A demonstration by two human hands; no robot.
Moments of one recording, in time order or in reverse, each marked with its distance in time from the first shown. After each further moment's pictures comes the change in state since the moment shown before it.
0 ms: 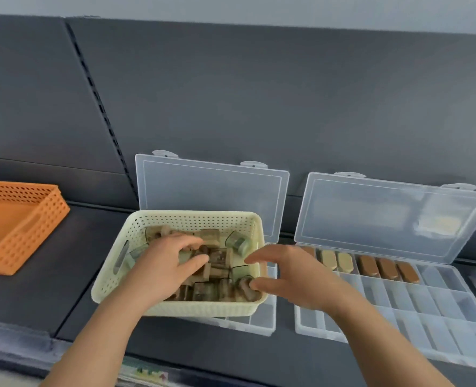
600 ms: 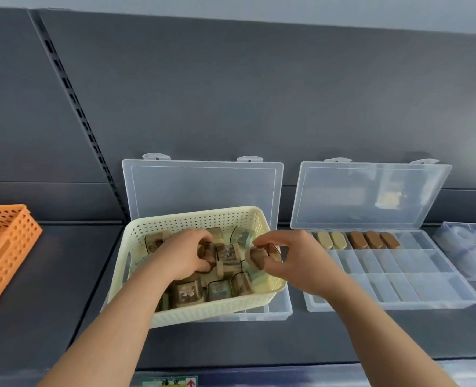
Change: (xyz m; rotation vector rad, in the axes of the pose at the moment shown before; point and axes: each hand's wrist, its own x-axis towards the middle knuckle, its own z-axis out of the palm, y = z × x) left_hand 0.051 -0.030 0.000 0.148 -0.335 0.023; right_hand 0.005 -0.028 0.032 0.136 0.329 0.169
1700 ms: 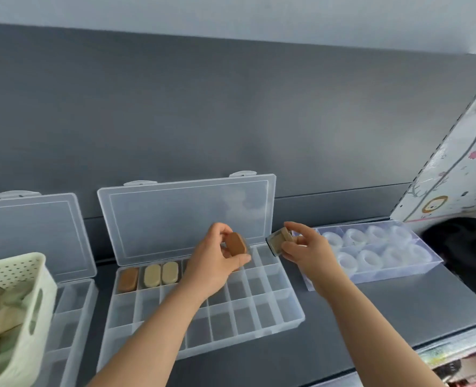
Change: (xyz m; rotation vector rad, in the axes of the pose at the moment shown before) left_hand 0.106 0.345 0.162 -0.576 0.110 0.272; right_hand -0.066 0.287 -0.221 0.530 0.488 0.490
